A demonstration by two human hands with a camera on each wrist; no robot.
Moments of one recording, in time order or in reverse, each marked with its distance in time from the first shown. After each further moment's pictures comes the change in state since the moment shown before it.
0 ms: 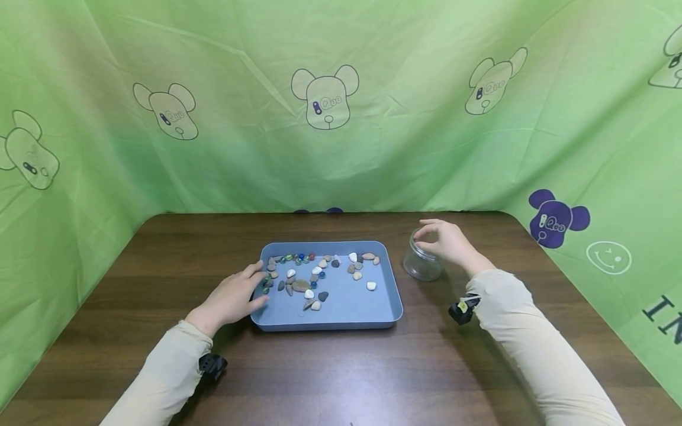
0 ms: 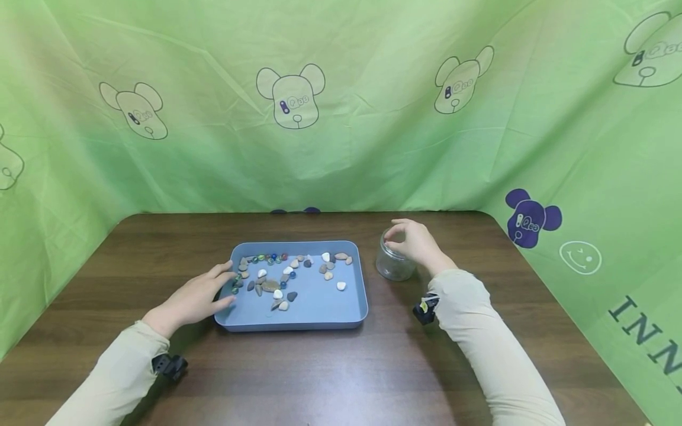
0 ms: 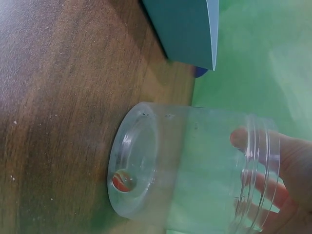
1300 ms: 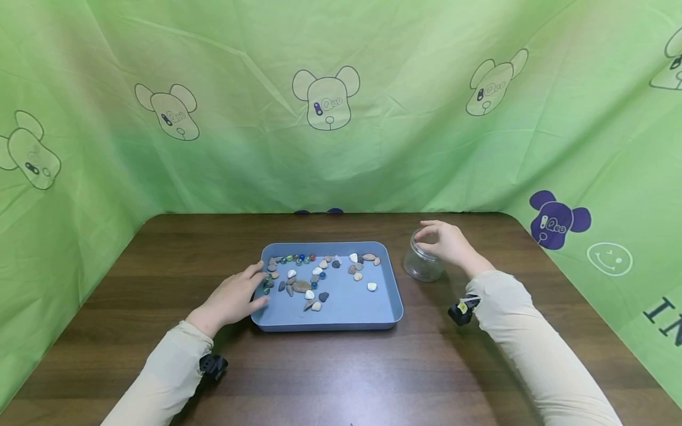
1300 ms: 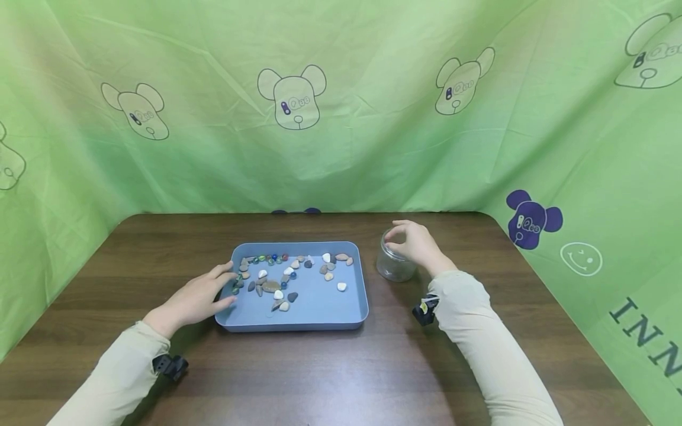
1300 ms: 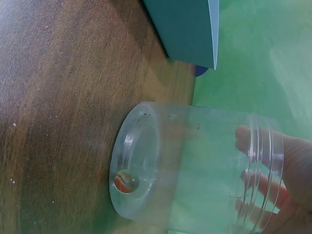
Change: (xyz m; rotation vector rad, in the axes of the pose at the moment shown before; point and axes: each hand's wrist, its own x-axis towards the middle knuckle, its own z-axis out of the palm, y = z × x) left_hand -0.003 0.002 -0.001 0.002 0.022 0.011; right_hand 0.001 0.003 0.002 0.010 -0.001 0.011
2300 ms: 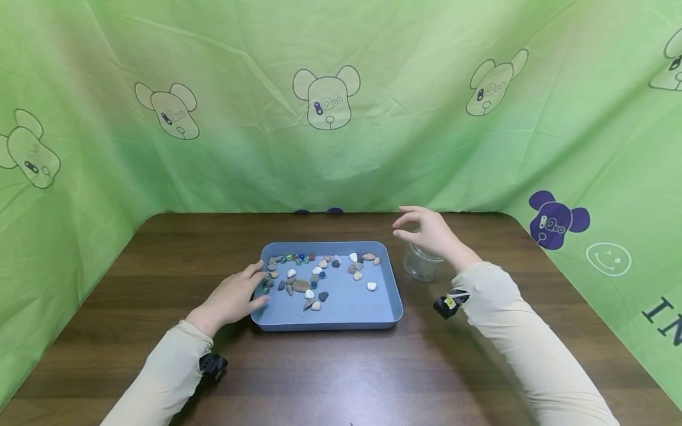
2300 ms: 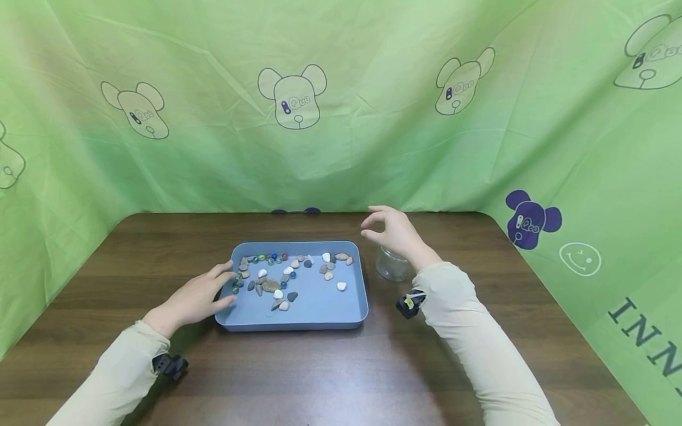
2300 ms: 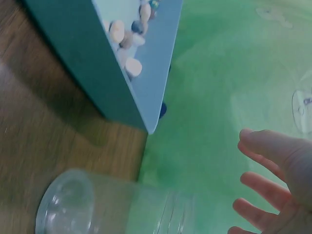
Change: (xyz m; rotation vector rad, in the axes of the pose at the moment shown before) left_hand 0.001 0.001 -0.001 -0.010 -0.015 -0.017; right_hand 0.014 -0.054 -0.009 0.046 0.006 -0.067
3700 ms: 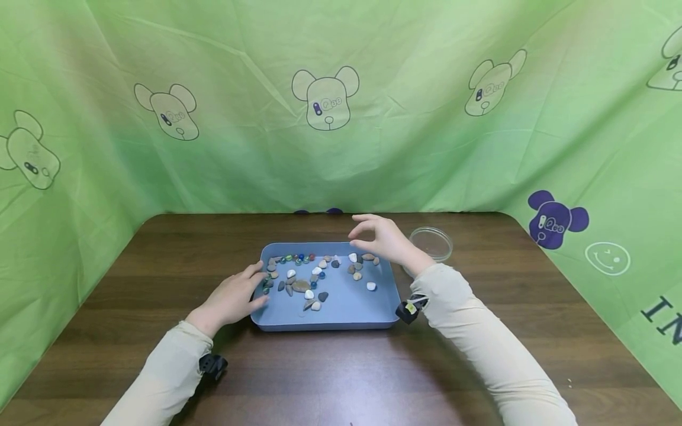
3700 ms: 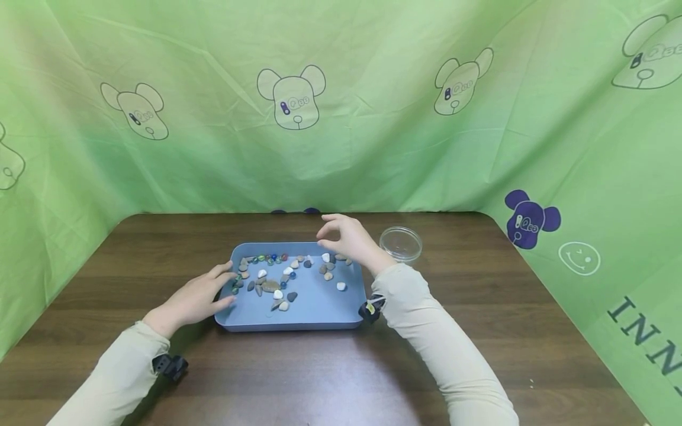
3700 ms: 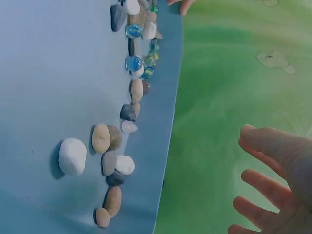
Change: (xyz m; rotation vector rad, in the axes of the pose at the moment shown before) left_hand 0.001 0.000 0.001 0.005 0.001 0.002; right_hand 0.018 -0.052 0.047 0.136 -0.077 -0.074
